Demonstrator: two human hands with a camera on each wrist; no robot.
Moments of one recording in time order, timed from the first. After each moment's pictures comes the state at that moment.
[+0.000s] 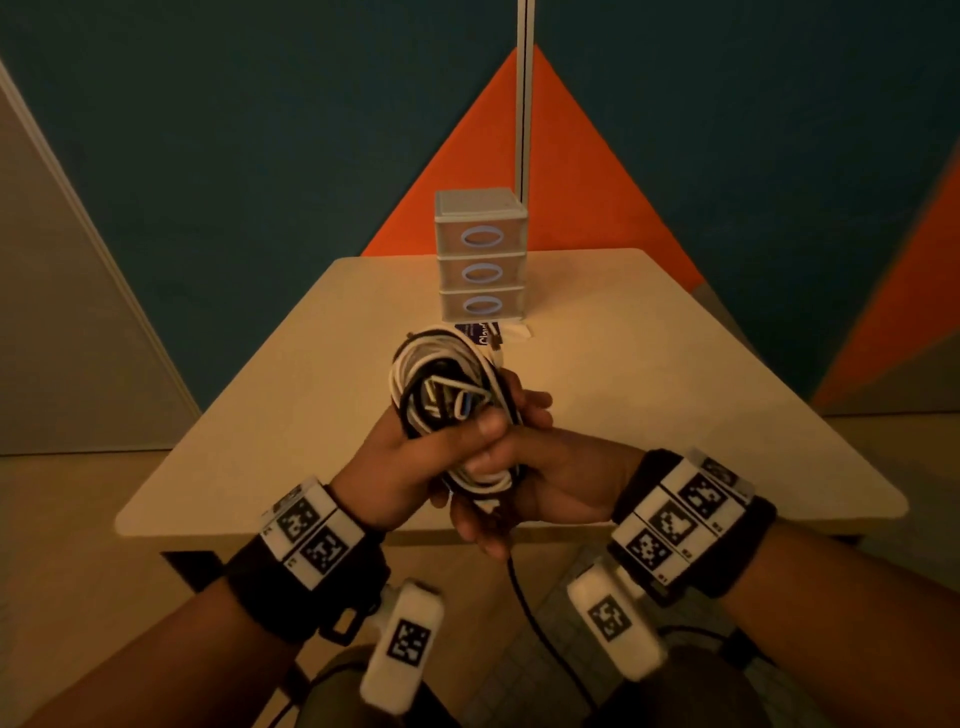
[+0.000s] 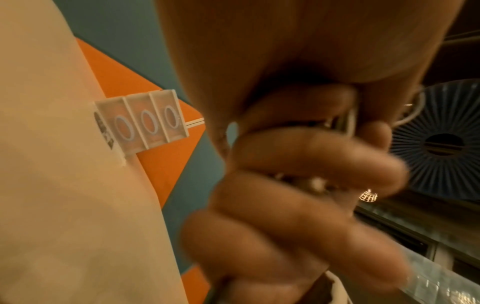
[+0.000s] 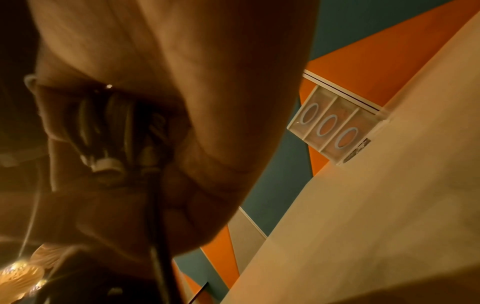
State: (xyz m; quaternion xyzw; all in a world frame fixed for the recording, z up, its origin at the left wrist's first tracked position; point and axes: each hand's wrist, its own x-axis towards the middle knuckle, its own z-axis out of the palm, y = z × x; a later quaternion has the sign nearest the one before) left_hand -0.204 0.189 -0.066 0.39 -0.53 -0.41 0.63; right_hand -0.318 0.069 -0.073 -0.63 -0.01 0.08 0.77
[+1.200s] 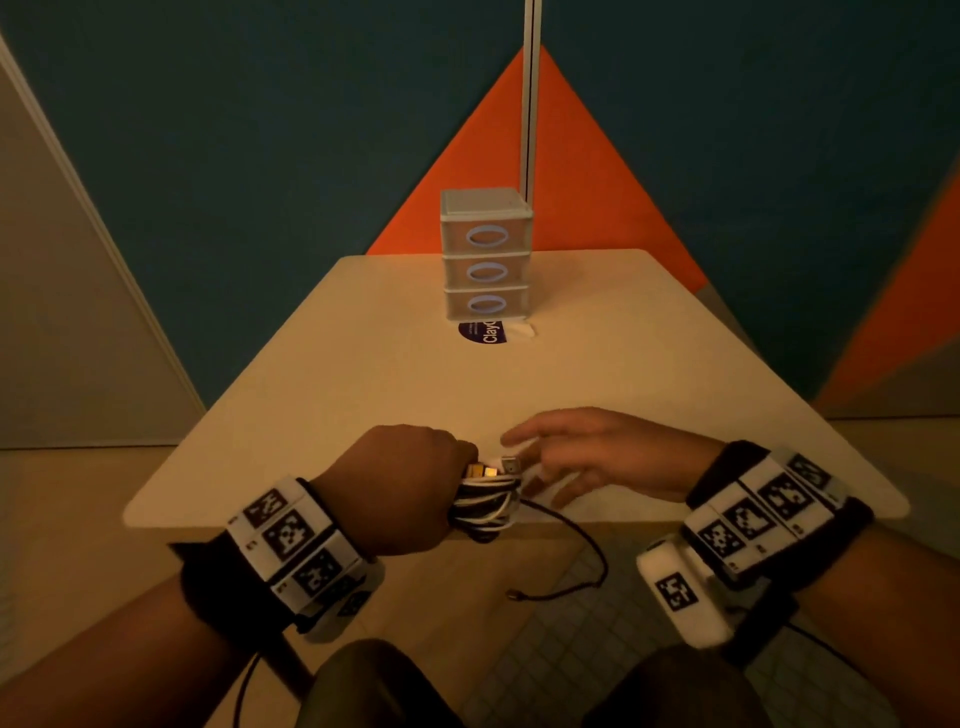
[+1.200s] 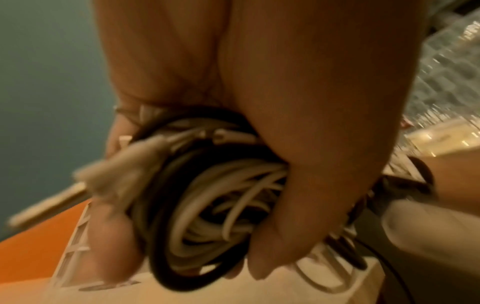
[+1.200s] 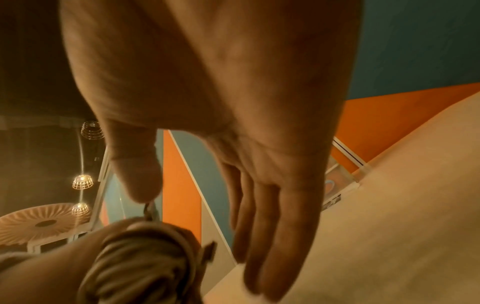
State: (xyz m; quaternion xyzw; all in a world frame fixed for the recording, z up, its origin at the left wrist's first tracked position) left_hand -0.189 0.194 -0.075 0.74 -0.67 0.04 -0.06; right_hand -0.350 0.035 -0.069 -0.80 0.21 0.05 0.57
